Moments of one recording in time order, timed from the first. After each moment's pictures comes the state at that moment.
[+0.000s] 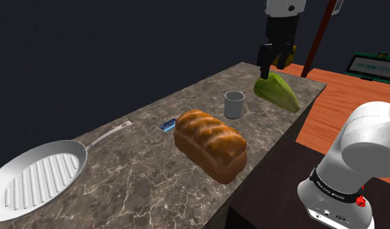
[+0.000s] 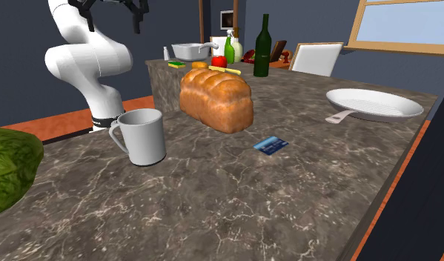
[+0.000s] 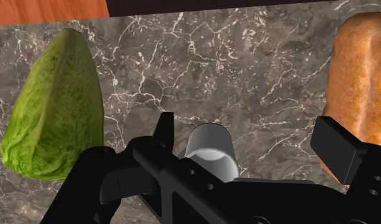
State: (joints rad) arm -0.02 -0.82 0.04 -2.38 -0.02 1.51 0.15
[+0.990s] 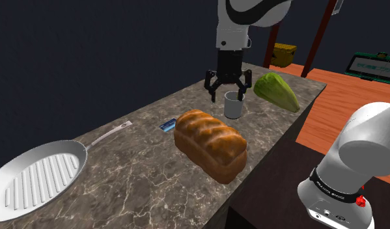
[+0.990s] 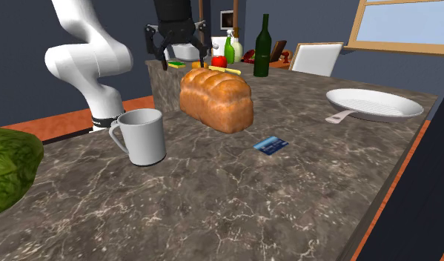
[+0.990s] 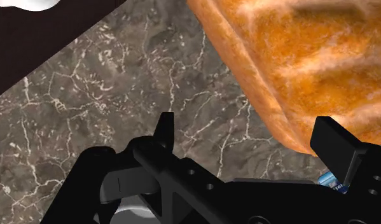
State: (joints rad) arm -0.08 -0.47 0.21 -2.34 0.31 1.75 0.71
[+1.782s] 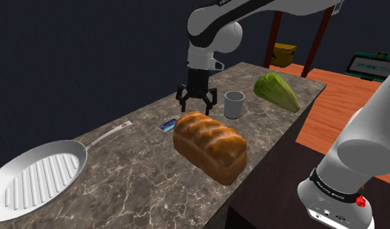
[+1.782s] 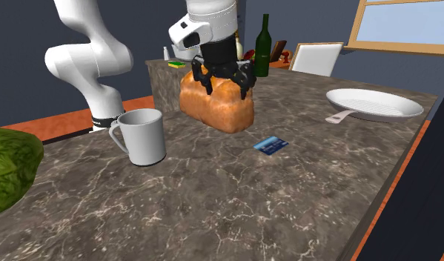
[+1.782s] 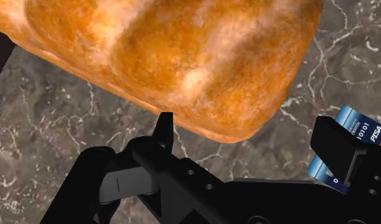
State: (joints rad) arm -0.12 -0.08 0.28 -2.16 0.47 1.92 1.13
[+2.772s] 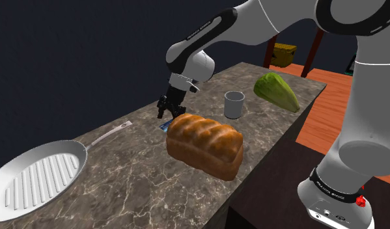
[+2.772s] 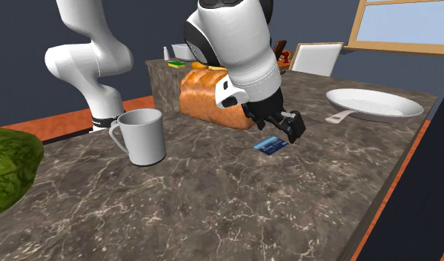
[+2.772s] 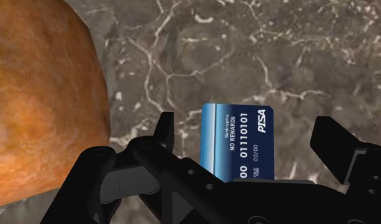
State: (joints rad) arm -0.08 0.30 0.30 -1.99 0.67 2.32 1.37
